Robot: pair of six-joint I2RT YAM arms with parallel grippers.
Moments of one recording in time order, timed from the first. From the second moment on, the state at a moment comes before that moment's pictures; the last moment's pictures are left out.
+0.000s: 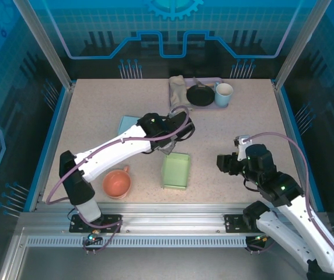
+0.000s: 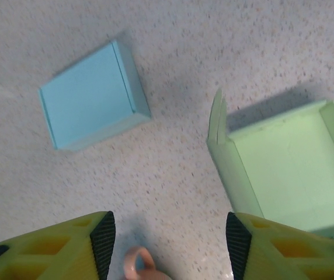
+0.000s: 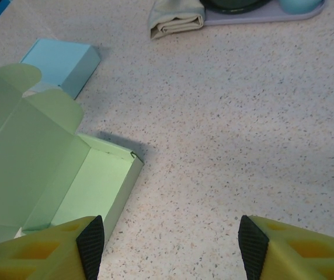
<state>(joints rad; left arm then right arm) -0.92 1.71 1.72 -1.32 -0.49 -0.38 0.50 0.58 0.72 -0.78 0.03 0.36</state>
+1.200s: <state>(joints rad) -0.92 1.66 1.57 -1.16 -0.32 -0.52 0.50 0.65 0.67 -0.73 0.00 0.42</state>
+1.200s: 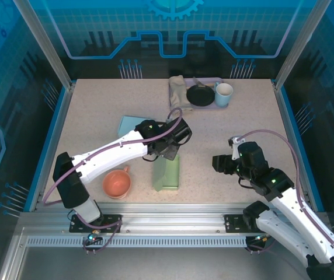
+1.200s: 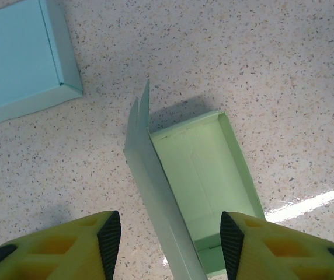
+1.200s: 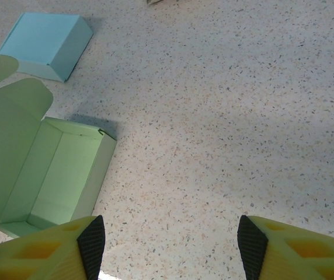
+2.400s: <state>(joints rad) -0.90 1.66 1.73 -1.04 0.02 0.23 0.34 0.96 0.66 -0.42 -0.14 0.24</state>
